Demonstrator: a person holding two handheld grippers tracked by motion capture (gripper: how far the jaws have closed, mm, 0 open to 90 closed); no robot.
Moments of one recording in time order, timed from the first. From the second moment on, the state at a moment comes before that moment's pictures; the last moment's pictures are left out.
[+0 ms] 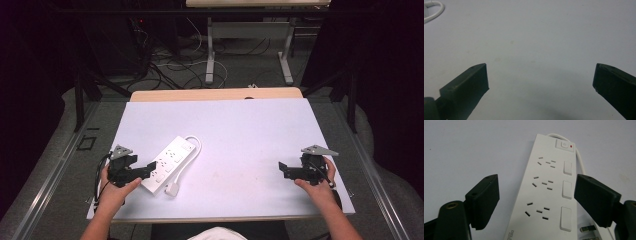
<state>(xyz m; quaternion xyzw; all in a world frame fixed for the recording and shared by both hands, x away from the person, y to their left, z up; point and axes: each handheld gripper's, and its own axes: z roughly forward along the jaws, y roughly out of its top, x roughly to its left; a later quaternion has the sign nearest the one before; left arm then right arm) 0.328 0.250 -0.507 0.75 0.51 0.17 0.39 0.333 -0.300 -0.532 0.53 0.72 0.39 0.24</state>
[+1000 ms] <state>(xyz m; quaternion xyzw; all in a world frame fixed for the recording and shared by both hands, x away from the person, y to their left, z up) 0.323 0.234 -0.507 0.78 0.47 0.09 0.40 0.334 -0.299 -0.535 0.52 0.72 0.39 0.24</state>
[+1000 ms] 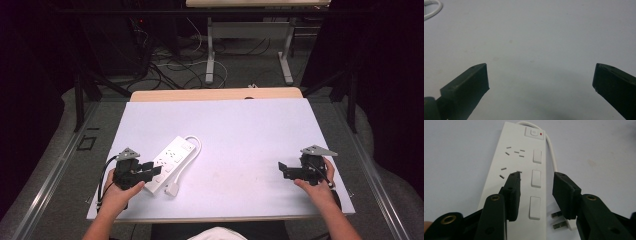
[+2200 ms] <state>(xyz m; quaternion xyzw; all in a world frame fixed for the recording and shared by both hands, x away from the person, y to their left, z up) 0.333 0.237 -0.518 0.78 0.55 0.01 0.31 0.336 -0.298 -0.539 0.53 0.72 0.39 0.23</state>
